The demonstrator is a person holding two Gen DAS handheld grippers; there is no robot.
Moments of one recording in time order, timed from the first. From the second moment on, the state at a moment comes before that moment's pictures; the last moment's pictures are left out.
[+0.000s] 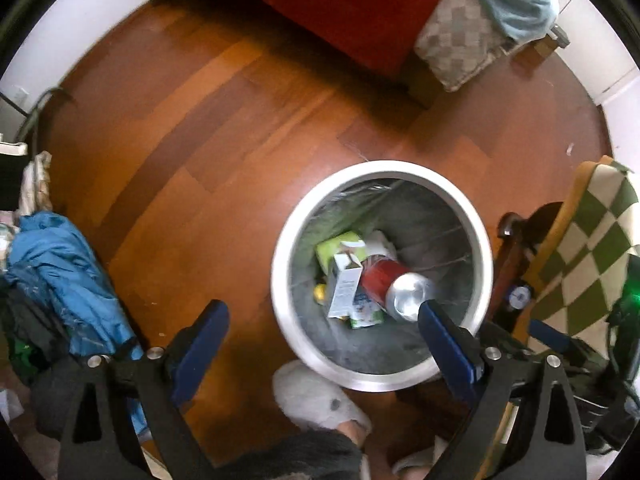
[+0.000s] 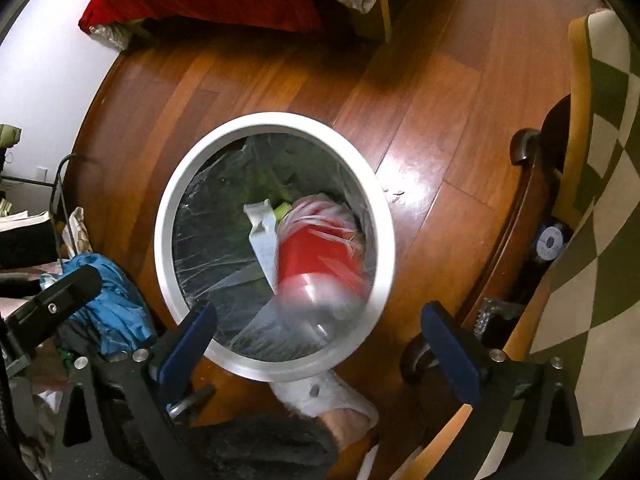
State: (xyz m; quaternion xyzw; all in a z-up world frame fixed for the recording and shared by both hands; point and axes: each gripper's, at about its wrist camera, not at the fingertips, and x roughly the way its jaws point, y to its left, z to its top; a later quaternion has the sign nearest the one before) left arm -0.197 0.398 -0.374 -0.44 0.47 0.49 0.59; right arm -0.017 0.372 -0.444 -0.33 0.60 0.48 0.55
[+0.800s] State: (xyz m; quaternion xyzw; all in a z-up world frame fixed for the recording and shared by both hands) left arm -0.205 0.295 -0.261 -0.37 0.46 0.50 0.63; right arm -0.022 0.258 -0.313 -0.30 0.55 0.51 0.59
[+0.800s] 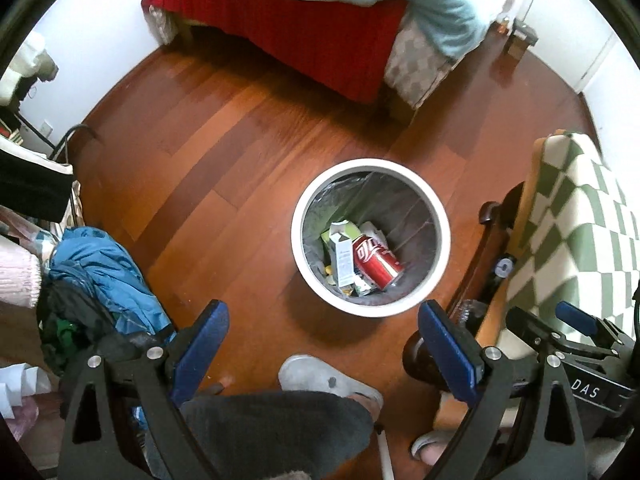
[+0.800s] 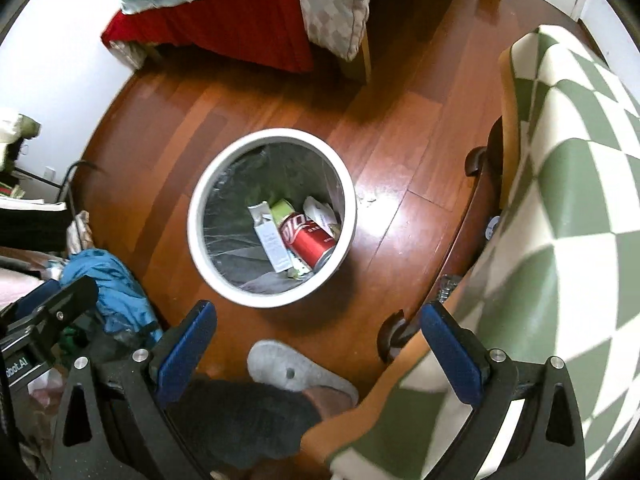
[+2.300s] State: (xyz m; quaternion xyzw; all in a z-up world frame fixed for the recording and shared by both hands) left arm -0.232 0.162 -0.042 -0.37 0.32 0.44 0.75; right arm -0.041 0.112 -0.024 -0.22 0.48 0.67 0.52
